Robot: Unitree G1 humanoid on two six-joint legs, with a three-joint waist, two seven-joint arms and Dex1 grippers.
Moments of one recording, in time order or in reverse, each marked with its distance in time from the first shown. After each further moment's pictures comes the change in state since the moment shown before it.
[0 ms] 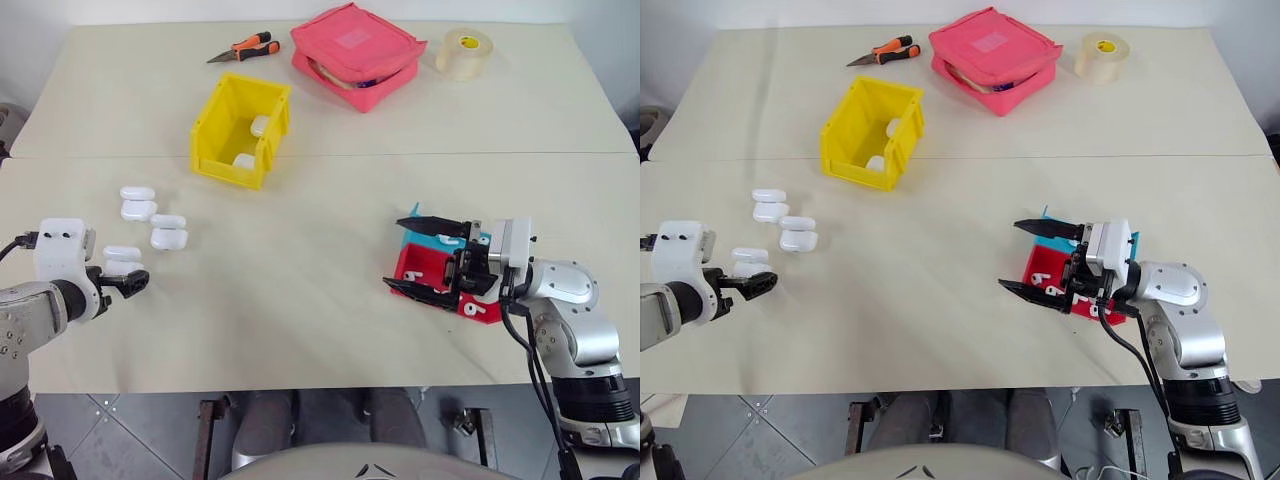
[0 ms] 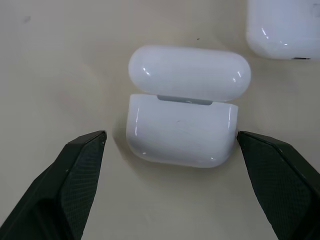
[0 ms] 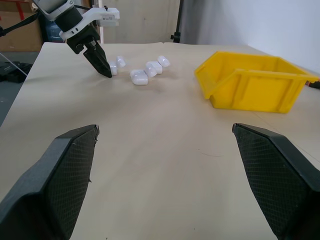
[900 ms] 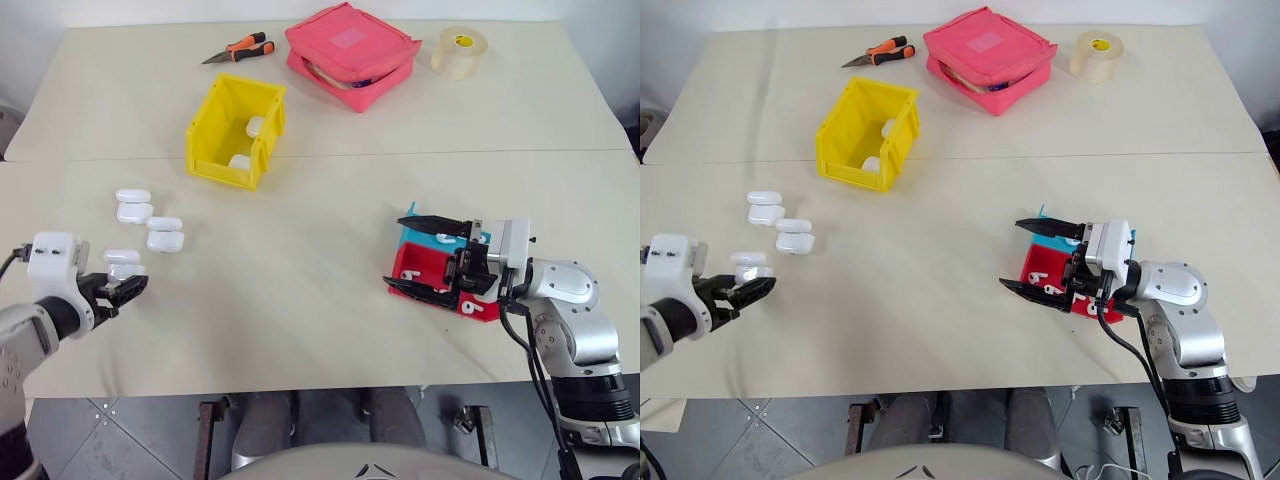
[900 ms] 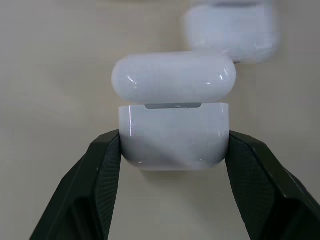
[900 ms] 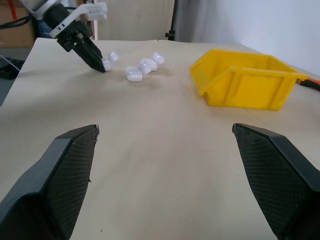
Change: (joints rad) left arm 0.304 -0.116 0.144 -0.065 0.016 -0.438 -0.363; right arm -0.027 -0.001 0.002 0.035 -0.019 -0.024 0.016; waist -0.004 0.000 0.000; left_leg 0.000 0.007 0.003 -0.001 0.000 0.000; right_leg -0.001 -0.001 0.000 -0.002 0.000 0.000
